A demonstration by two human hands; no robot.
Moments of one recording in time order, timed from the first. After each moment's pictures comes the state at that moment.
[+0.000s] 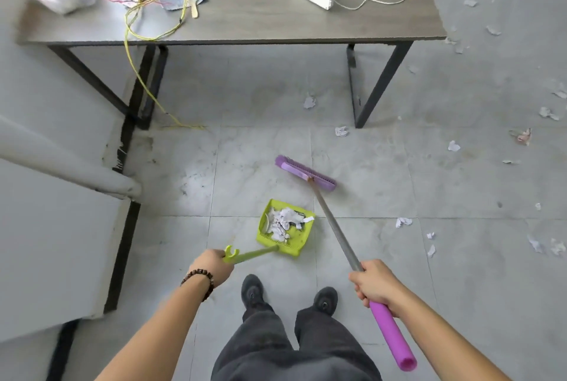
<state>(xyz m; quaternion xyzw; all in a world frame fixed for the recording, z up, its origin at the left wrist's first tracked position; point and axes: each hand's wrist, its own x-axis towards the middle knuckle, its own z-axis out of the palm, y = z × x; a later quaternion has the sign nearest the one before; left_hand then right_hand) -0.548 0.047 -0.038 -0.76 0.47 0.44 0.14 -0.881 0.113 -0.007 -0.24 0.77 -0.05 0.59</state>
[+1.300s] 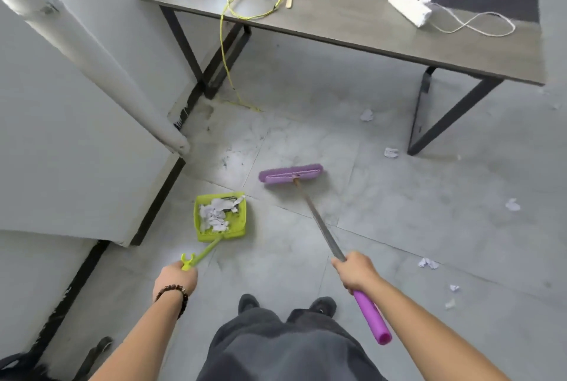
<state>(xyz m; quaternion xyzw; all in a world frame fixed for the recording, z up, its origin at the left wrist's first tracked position) -0.481 0.172 -0.049 -0.92 0.19 0.35 0.00 -0.840 0.069 -0.047 -0.47 0.72 0.12 0.49</state>
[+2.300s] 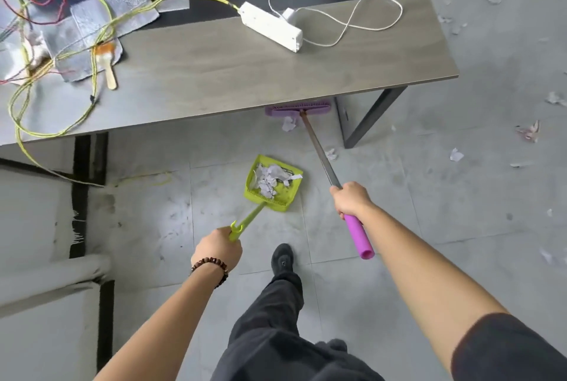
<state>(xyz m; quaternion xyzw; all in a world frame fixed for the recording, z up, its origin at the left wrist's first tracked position) -0.691 -0.366 -0.070 -0.74 0.55 0.34 0.18 -0.987 -0.386 -0.083 -0.27 0.82 -0.06 0.49</state>
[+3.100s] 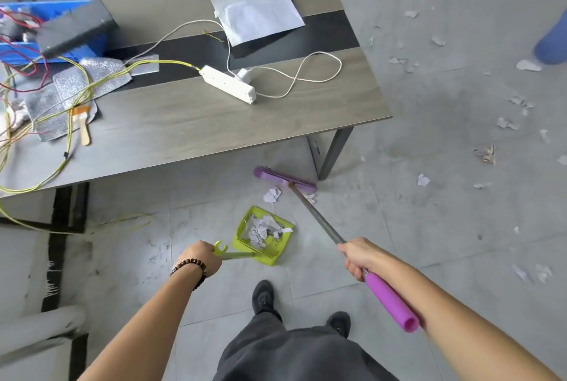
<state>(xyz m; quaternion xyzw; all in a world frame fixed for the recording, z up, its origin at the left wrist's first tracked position) -0.768 -0.411 -0.038 -0.71 0.56 0.34 0.27 -1.094 -0.305 -0.032 -0.07 0.77 -0.07 0.63</state>
